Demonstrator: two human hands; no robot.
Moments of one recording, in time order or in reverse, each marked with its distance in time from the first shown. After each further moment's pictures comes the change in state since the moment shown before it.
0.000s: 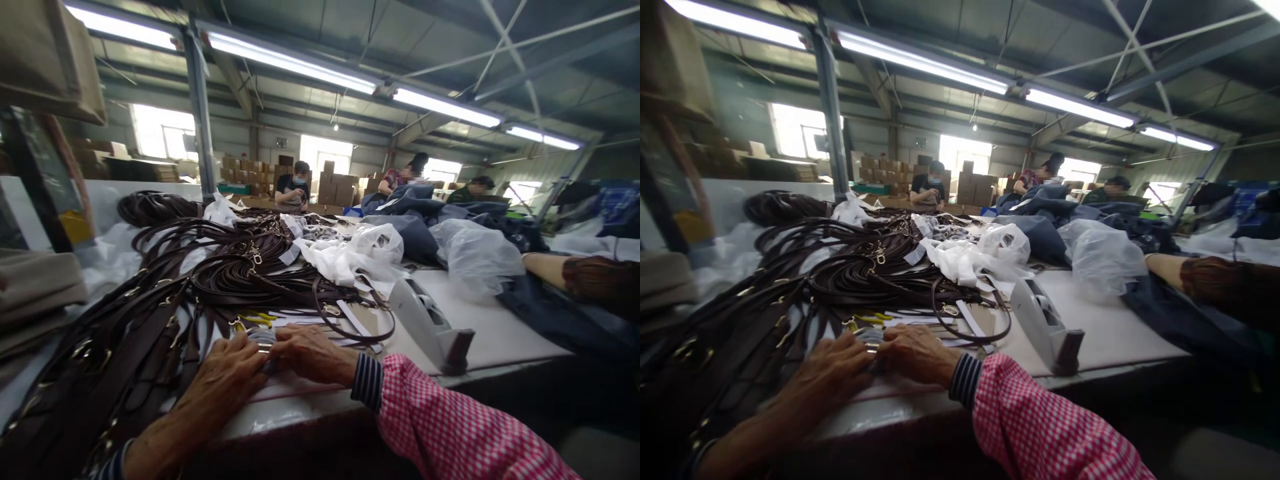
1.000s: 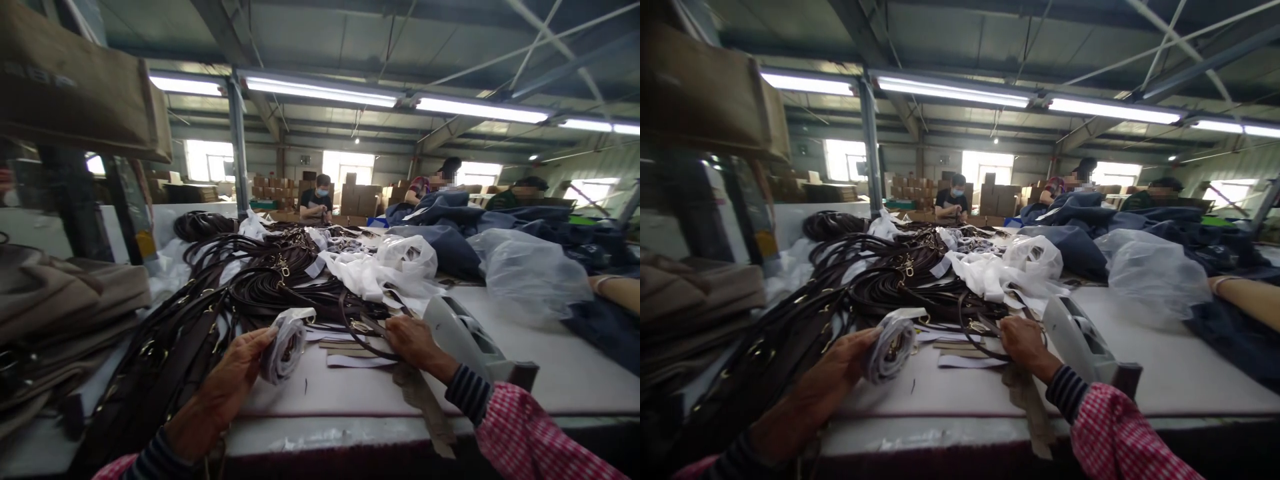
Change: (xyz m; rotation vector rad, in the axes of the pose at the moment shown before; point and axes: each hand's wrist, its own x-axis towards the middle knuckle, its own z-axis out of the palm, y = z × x) left_hand 0.011 0.003 -0.040 -1.695 0.290 -0.516; right_hand -0.091 0.088 -0.040 -0.397 0.048 0.791
